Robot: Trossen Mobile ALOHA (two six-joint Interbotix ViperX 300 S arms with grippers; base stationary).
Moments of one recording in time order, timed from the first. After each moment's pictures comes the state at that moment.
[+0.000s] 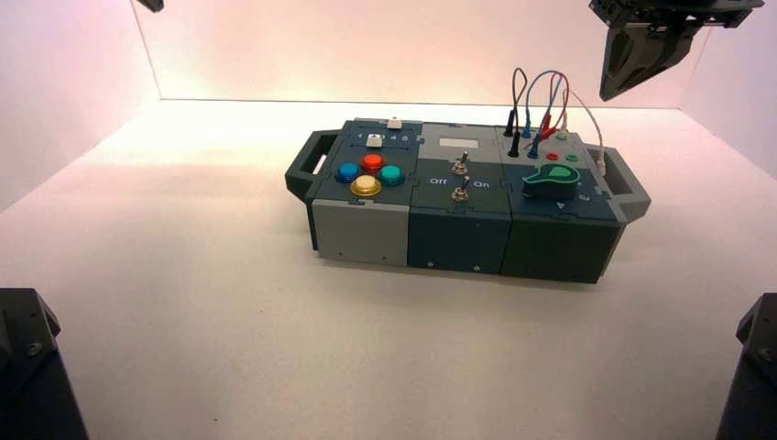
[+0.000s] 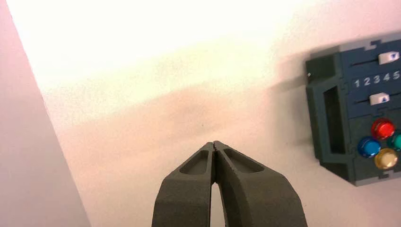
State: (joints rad) left arm 0.03 -0.07 0.33 -0.21 1.01 0.43; right arm 0.10 -0.28 0.81 0.17 0.69 -0.28
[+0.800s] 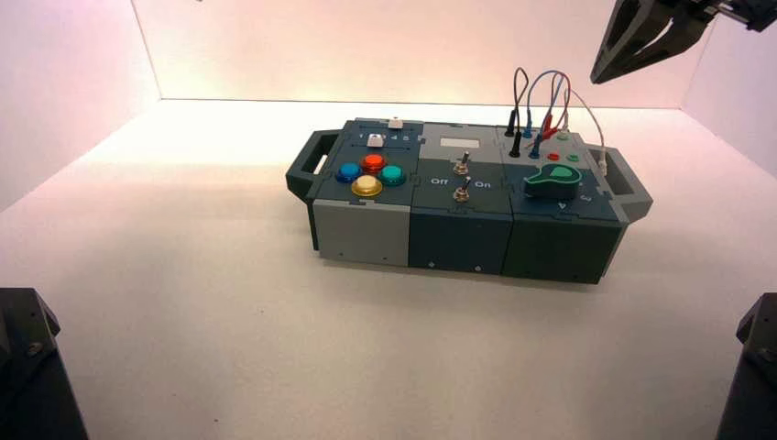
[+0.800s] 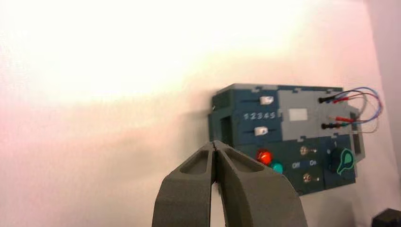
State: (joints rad) left arm -0.06 -0.34 0.65 -0.59 0.78 0.39; right arm 0.14 -0.50 0.91 0.36 0.74 -0.05
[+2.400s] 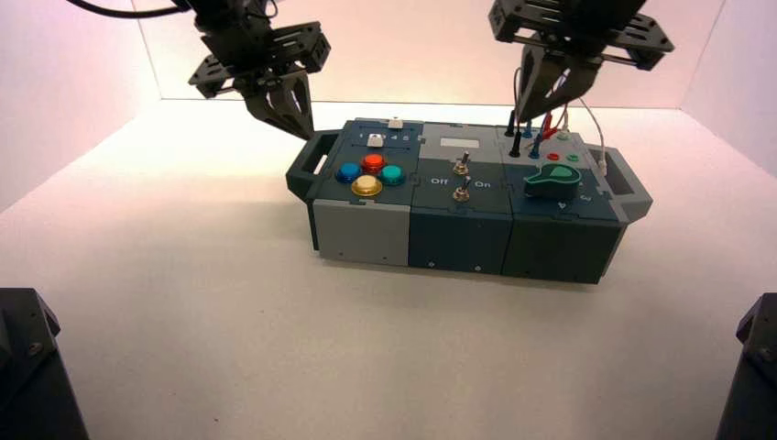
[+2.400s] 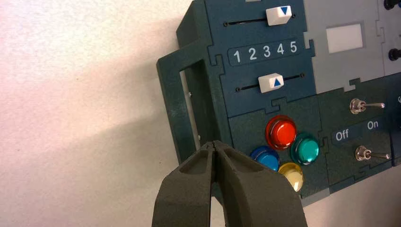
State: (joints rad) left arm -0.42 0.05 0.74 -0.59 0.45 0.37; right arm 0.49 -0.23 0.84 0.02 0.54 0.41
